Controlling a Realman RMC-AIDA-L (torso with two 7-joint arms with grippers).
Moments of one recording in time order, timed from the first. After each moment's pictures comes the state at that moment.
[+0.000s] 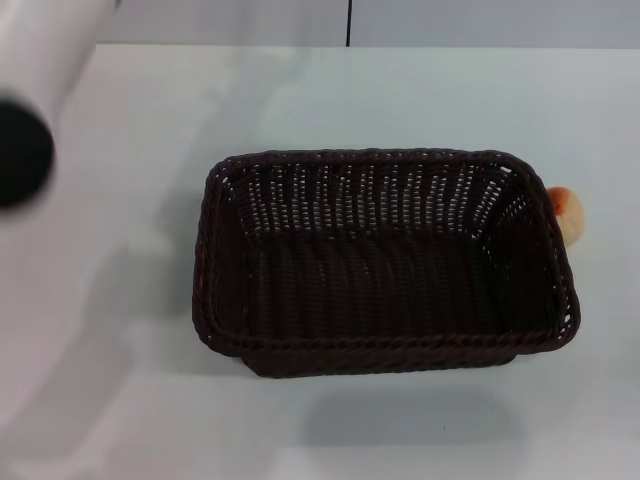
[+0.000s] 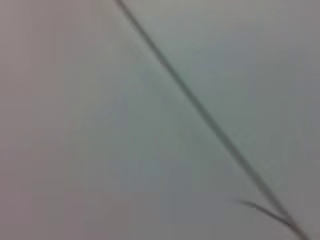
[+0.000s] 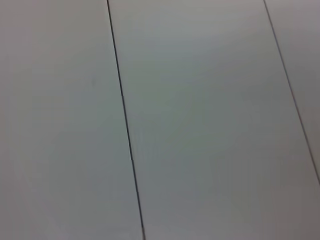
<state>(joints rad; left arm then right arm) -0.45 -2.07 -1.31 -1.27 2.27 0.40 1.10 0.02 2.08 0.15 0.22 -1.43 -1.74 0.19</state>
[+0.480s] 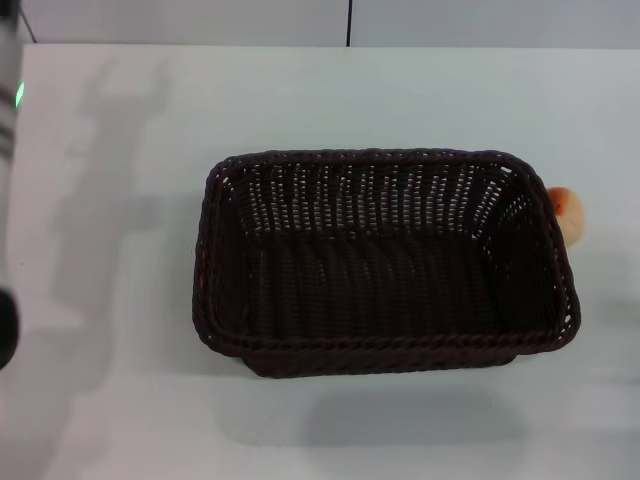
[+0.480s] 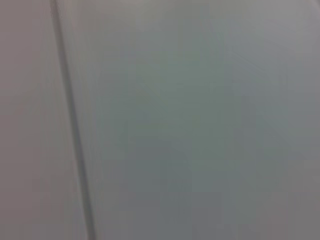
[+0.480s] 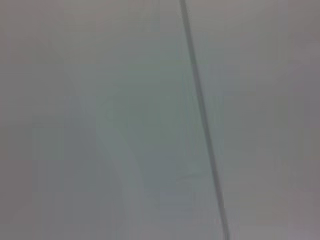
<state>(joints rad) -0.43 -2.06 -1.27 -0.63 2.40 1.05 0.41 0.16 2.08 0.03 0.18 -1.43 -1.56 0.19</state>
